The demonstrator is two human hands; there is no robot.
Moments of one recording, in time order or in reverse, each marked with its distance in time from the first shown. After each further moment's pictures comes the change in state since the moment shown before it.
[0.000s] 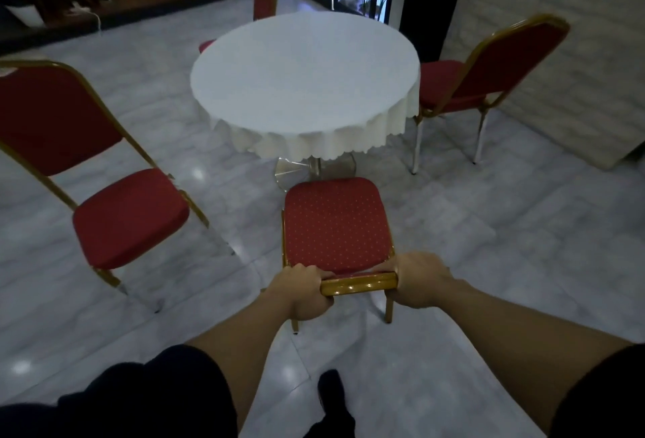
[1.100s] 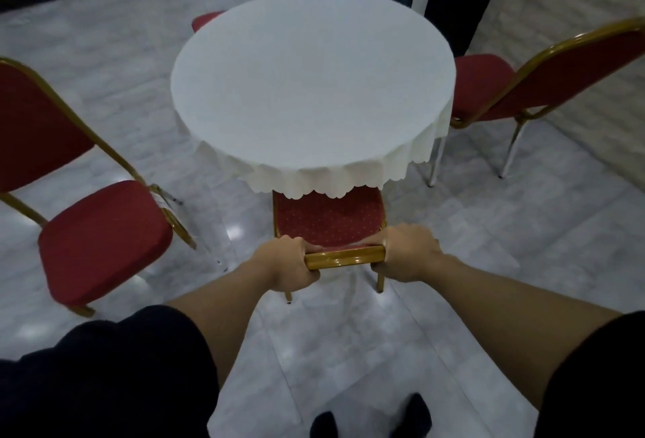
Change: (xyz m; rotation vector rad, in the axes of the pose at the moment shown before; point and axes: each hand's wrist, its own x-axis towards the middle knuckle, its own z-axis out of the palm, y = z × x) left_hand 0.217 -0.079 -0.157 -0.070 -0.024 -0.123; right_hand 0.254 0.069 -0.122 -0.011 0.006 -0.061
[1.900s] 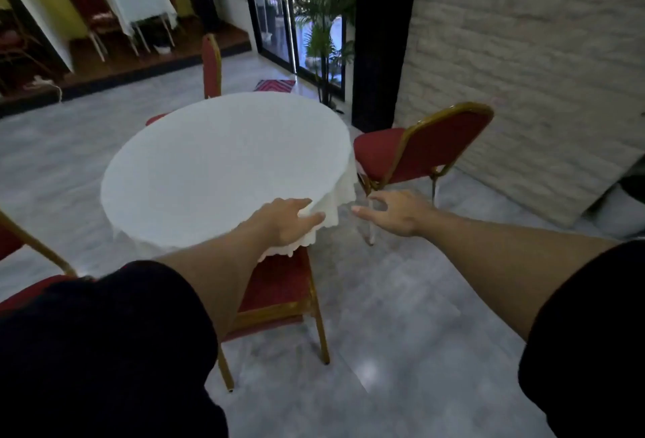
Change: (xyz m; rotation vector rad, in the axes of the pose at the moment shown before) left_hand 0.047 0.295 -0.111 0.043 0.265 0.052; right_hand -0.109 0.217 -0.179 0.267 0.228 0.285
